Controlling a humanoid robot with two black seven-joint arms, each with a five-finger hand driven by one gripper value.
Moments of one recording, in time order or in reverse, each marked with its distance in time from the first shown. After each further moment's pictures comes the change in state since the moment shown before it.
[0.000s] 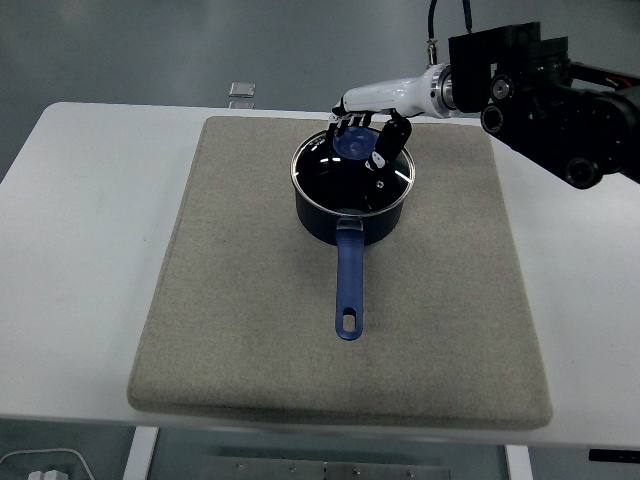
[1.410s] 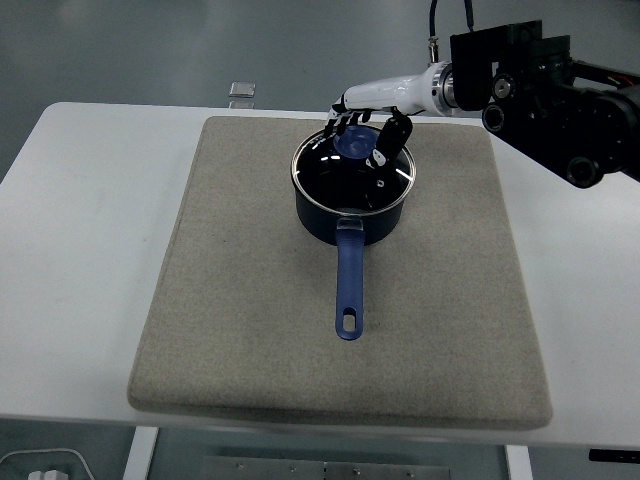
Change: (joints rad) left arm 0.000 0.000 0.000 0.000 0.000 0.000 0.000; right arm 0.003 -0.002 0.001 -0.005 -0.009 -0.006 0.012
